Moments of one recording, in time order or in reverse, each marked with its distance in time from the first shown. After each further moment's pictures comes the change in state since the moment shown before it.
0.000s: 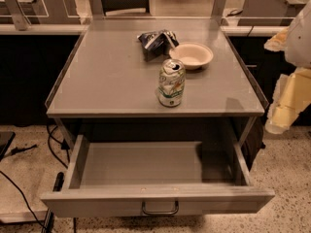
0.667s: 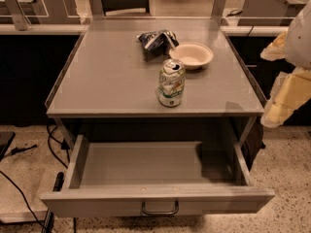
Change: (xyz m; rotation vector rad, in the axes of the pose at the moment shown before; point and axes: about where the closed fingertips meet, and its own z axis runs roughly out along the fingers) arm 0.000 0.000 0.000 0.000 0.000 0.000
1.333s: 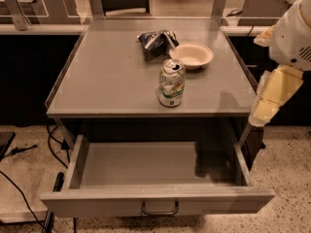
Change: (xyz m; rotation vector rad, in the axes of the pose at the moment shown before) arm -0.017 -0.018 0.017 0.025 -0.066 0.014
